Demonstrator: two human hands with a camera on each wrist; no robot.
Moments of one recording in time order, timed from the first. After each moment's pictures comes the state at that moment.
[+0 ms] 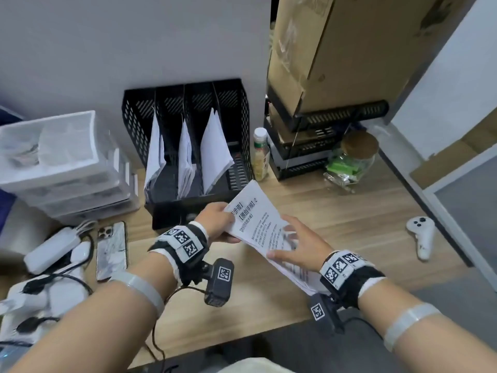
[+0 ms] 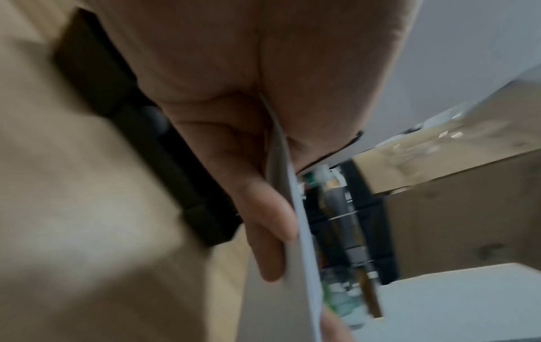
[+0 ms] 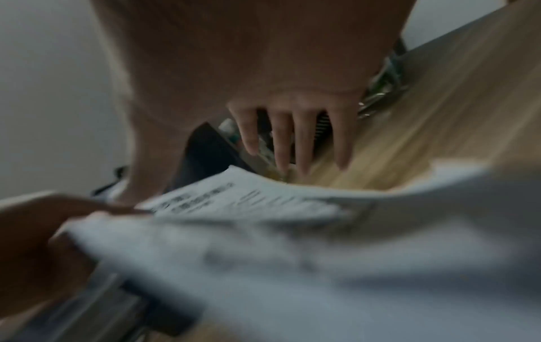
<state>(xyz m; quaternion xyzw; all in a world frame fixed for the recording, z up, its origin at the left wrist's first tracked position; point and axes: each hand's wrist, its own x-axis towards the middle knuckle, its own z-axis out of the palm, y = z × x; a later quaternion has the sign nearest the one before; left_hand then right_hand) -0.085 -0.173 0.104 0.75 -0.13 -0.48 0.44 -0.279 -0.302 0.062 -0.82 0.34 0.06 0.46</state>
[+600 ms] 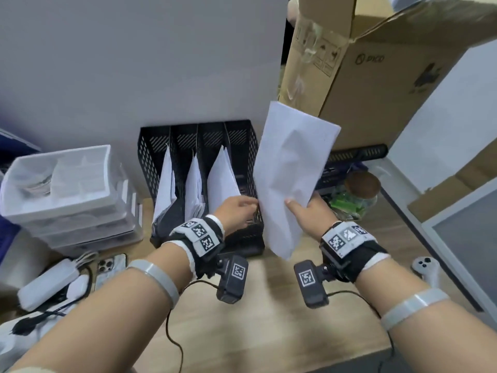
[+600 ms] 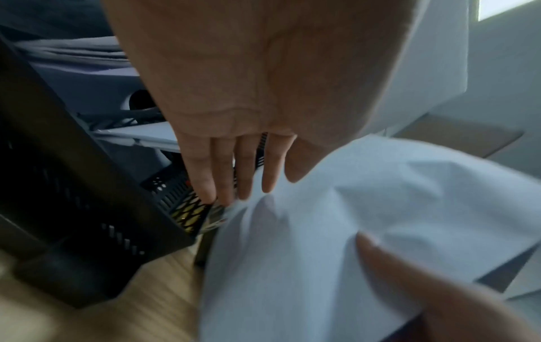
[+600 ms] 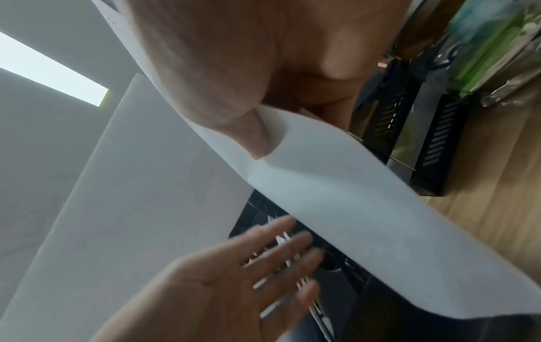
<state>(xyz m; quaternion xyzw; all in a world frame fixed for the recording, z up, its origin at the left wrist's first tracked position) -0.040 -0.236 0.154 0.73 -0.23 -0.44 0.47 -0.188 -0.346 0.181 -0.79 0.38 -0.14 0.46</state>
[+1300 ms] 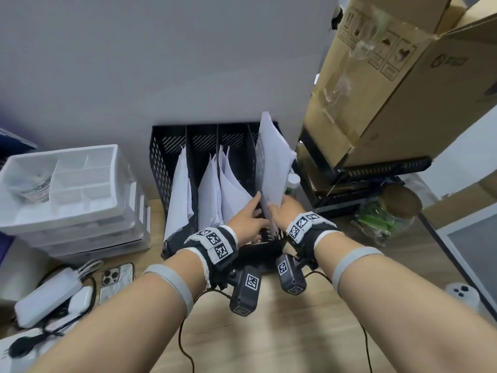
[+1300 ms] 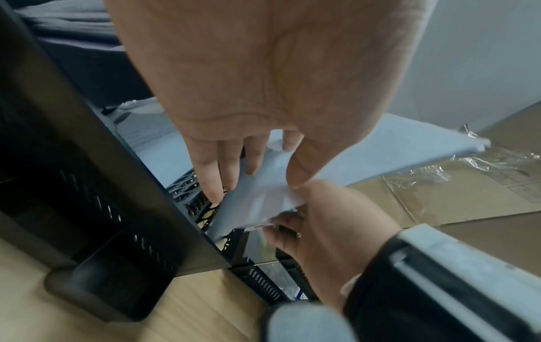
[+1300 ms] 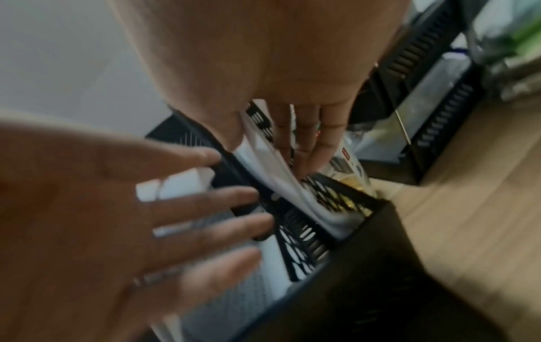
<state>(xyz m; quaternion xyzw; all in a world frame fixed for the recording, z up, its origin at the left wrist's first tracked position) 0.026 -0.253 0.111 0.69 -0.21 -0.50 0.48 -0.044 -0.367 0.113 -0.83 0.43 -0.01 0.36</state>
